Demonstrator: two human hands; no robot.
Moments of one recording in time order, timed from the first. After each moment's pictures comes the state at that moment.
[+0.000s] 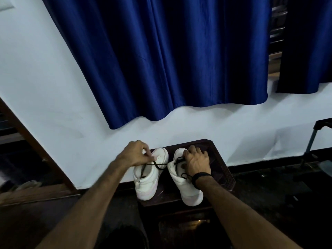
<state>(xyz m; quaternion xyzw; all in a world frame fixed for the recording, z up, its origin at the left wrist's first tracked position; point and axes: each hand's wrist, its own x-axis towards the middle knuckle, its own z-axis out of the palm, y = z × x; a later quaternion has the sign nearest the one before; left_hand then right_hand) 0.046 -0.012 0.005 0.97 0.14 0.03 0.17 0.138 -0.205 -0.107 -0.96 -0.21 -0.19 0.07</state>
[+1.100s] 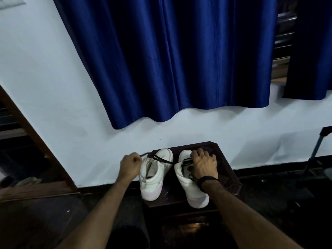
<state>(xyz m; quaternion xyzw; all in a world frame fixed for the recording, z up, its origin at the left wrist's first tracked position) 0.022 0.020 -0.059 0.88 0.29 0.21 0.32 0.142 -0.202 -0.122 -0.95 -0.18 -0.22 0.08</state>
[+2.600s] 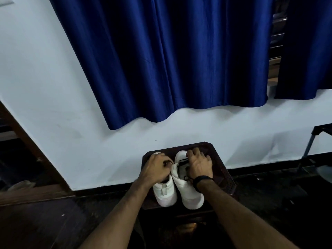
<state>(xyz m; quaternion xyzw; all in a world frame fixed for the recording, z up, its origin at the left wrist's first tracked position) 0.064 -0.056 -0.065 0.96 0.05 0.15 0.22 0.141 -0.206 -0.113 -0.95 -0.19 -0.20 0.13</state>
